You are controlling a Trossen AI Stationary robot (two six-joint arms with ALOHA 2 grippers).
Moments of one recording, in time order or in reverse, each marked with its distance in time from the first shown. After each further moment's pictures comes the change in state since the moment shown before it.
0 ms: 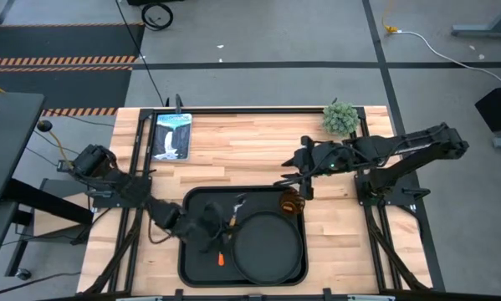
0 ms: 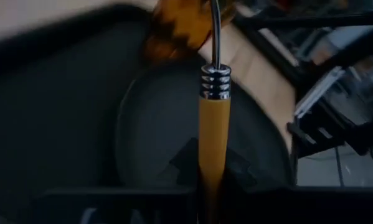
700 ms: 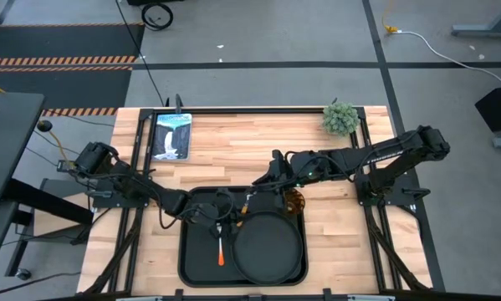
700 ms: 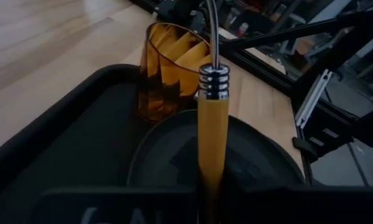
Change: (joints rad) left arm 0.160 0.001 -0.002 0.178 0.141 0.377; right arm 0.002 0.228 -0.005 0.474 -0.143 0.061
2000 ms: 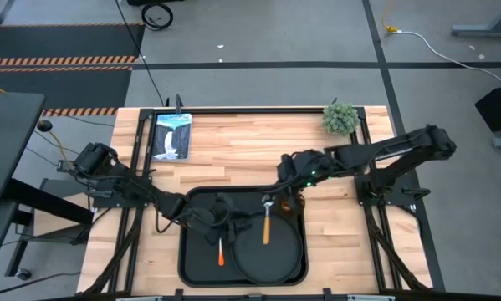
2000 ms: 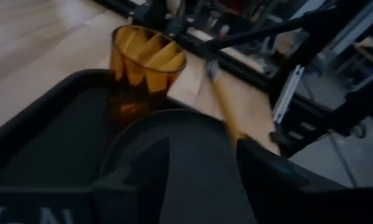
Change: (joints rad) left arm -0.037 0.000 0.002 0.046 -0.003 0.033; right arm 0.000 -0.076 0.000 -0.280 -0.143 0.043
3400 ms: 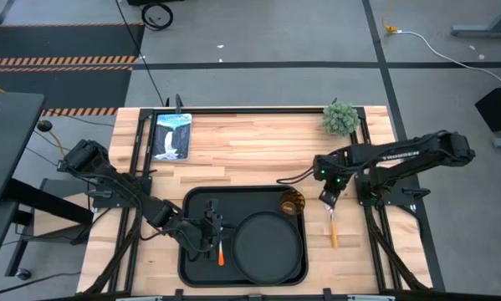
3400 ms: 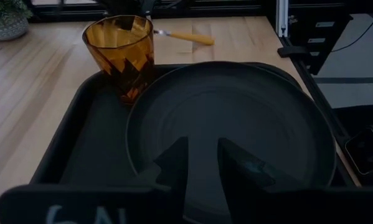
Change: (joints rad) left arm -0.149 -0.099 0.000 -0.274 -0.094 0.363; right arm -0.234 -0.225 -0.497 -0.535 -0.220 0.311
